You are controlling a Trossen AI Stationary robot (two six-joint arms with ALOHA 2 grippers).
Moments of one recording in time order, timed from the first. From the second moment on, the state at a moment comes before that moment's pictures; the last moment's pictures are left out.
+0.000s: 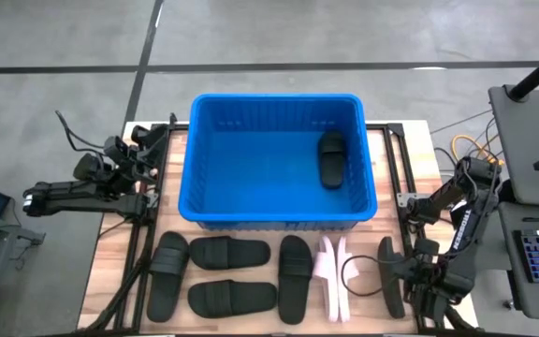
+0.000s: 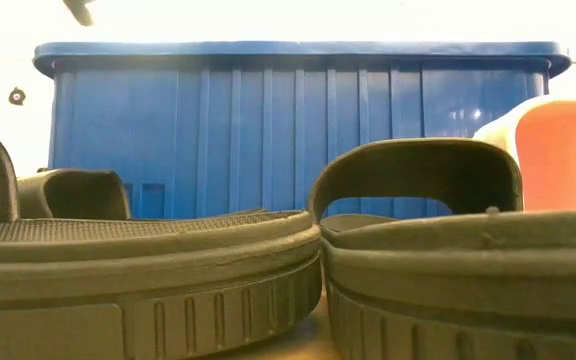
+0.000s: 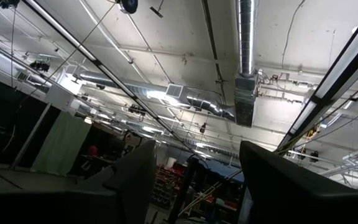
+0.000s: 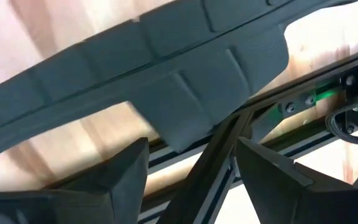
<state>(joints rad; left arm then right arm) 0.06 0.40 0.41 0.64 -0.40 -0.12 1.25 1.48 1.00 -1.26 -0.01 1.59</state>
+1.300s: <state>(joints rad) 0.06 0.40 0.41 0.64 -0.40 -0.10 1.25 1.48 1.40 -1.39 0.28 1.68</state>
